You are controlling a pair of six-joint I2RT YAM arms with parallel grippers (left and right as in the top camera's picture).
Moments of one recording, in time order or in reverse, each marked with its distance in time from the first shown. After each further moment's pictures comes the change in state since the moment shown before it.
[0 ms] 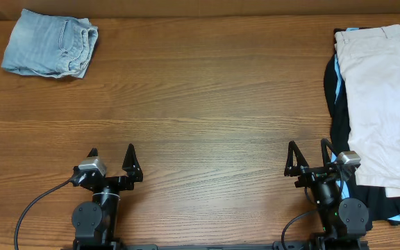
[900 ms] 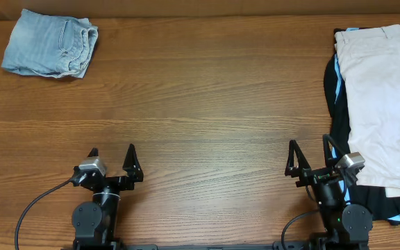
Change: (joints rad) left arm 0.000 0.000 0.000 0.008 0.017 0.000; right arm 0.000 0.000 0.000 0.146 -0.057 0.000
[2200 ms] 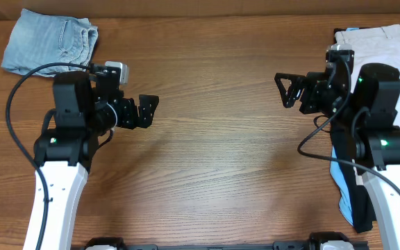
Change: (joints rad) left arm 0.000 1.209 1.067 -0.526 0.414 0.264; right arm -0.002 1.162 1.100 -0.610 -0.228 -0.127
